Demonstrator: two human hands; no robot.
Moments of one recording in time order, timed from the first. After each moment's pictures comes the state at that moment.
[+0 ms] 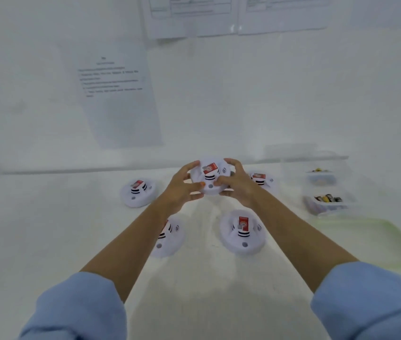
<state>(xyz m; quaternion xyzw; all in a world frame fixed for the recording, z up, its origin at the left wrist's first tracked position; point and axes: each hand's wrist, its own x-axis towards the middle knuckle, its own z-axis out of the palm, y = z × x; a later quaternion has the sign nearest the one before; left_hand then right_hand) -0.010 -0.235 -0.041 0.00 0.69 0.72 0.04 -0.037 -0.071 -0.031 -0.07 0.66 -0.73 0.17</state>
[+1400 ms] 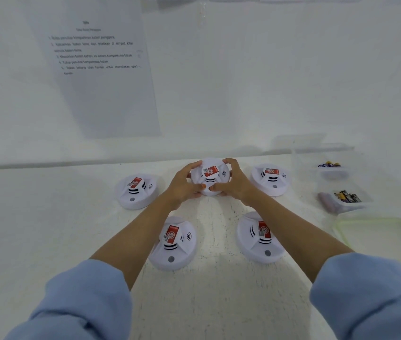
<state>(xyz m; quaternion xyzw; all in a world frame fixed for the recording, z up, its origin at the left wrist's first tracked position) -0.069 -0.271 -0.083 0.01 0.73 0.68 0.07 -0.080 -0.107 -0.073 -0.08 0.79 -0.60 0.11</state>
